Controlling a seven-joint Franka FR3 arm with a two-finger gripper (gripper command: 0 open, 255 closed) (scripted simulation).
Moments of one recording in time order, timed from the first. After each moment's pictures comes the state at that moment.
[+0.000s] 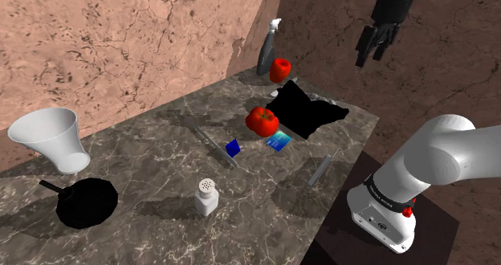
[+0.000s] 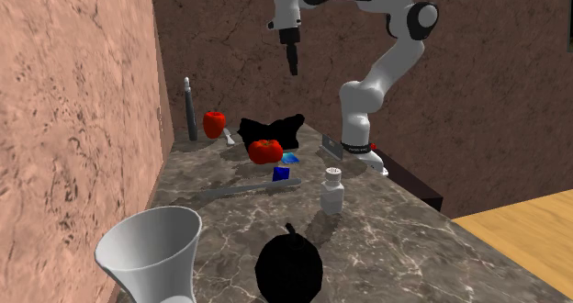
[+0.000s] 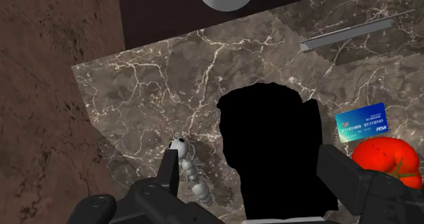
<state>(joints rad) 0.00 -0.82 -0.04 -2.38 -0.08 1.44 0.05</state>
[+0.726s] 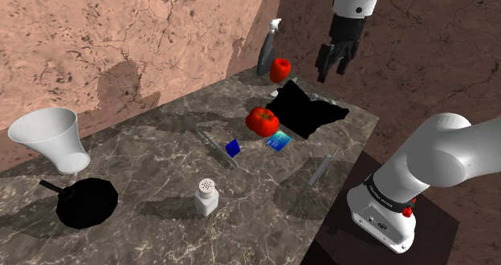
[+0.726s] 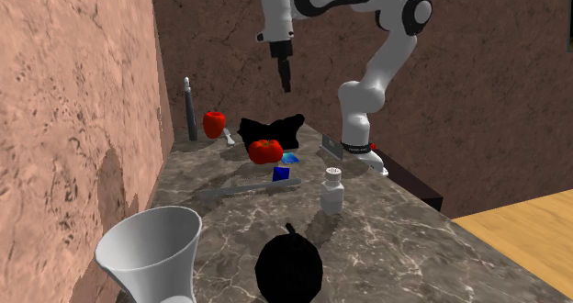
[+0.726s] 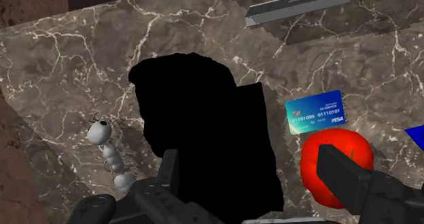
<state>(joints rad) 0.08 -0.67 0.12 -2.41 0.05 1.60 0.19</state>
